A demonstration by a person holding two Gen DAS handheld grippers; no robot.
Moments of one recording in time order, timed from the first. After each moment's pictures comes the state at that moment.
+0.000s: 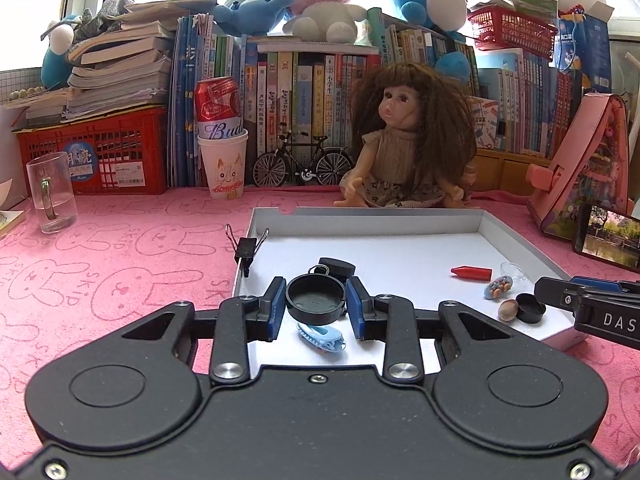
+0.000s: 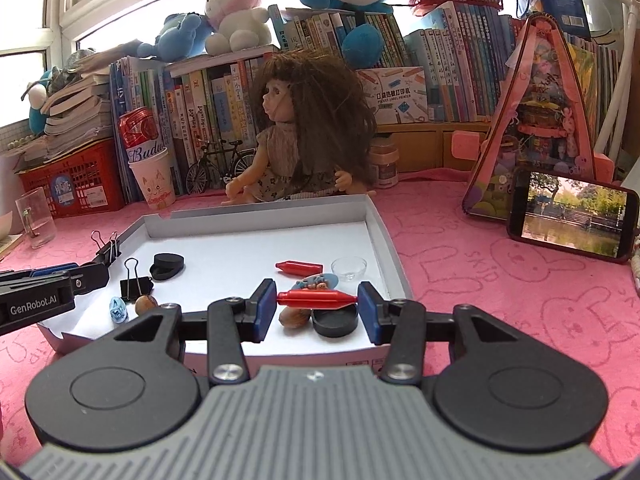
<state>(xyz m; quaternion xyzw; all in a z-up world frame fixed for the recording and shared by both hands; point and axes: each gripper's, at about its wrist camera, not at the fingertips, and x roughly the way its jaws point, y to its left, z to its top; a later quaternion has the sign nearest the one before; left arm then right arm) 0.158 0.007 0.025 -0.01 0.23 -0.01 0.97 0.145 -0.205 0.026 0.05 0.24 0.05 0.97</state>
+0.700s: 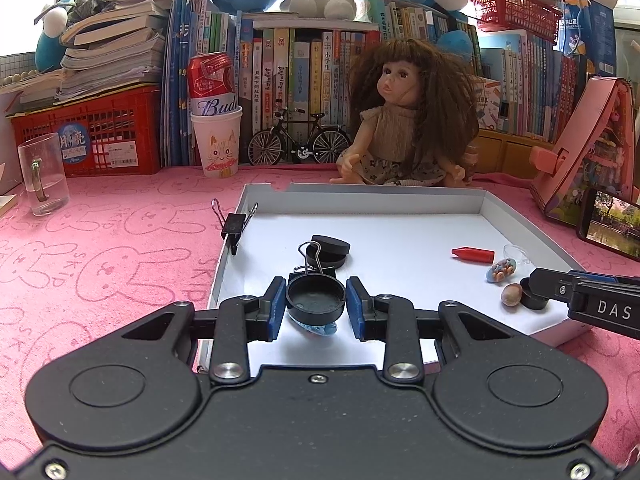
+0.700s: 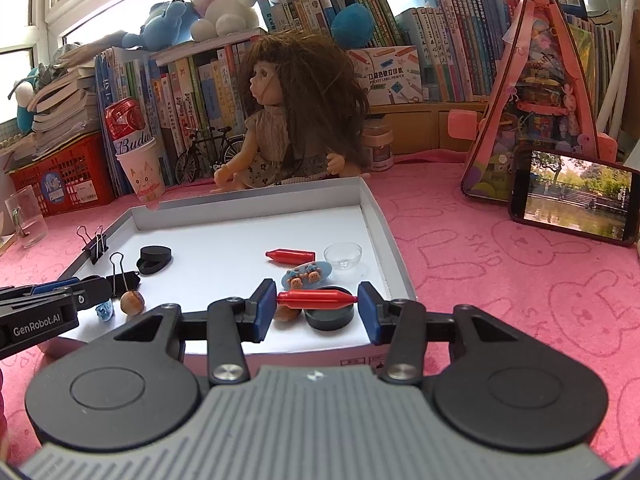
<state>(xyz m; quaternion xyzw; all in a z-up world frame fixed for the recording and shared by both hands) 0.167 0.000 0.013 -0.02 0.25 -0.01 0.97 0.157 -0.207 0.018 0.06 0.26 0.04 0.96</state>
